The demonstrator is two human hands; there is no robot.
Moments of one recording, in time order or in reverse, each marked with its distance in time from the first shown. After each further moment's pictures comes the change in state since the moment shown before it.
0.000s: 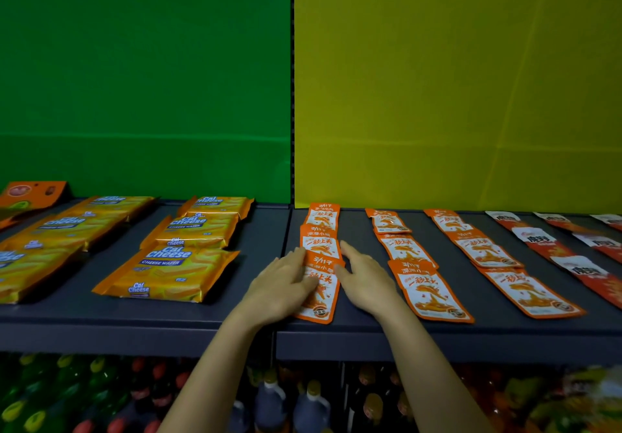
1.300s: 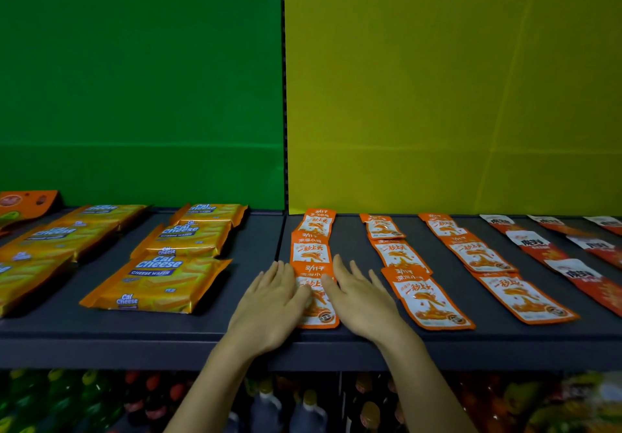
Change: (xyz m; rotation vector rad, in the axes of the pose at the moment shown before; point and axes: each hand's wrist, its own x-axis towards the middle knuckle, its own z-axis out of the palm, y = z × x) left_hand -0.006 -0.010 0.015 0.368 -0.028 0.066; right_hand -0.016 0.000 -0.001 -0.213 -0.183 -0.002
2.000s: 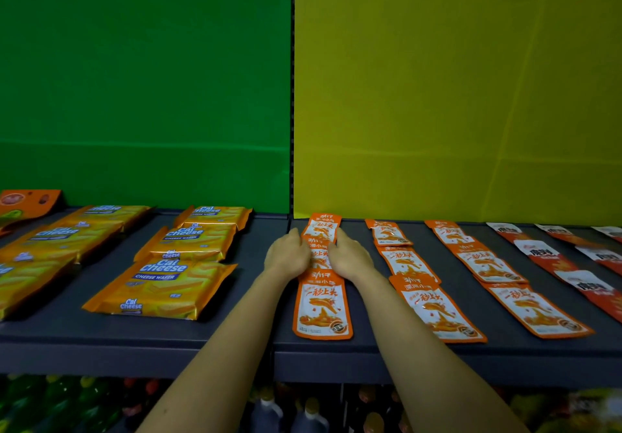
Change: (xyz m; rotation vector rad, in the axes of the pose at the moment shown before) left_hand 0.104 -0.009 -0.013 -0.459 0.173 -0.274; right_hand 0.098 -0.004 -0.008 0.181 0.183 0.131
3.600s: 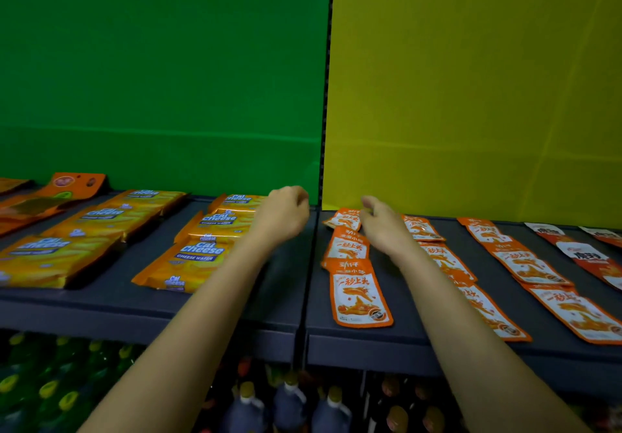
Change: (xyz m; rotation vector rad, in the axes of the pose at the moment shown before) left_hand -0.011 -0.016 -0.076 0.124 0.299 0.226; right_hand -0.011 -0.026 -0.029 0.145 0.102 -0.166
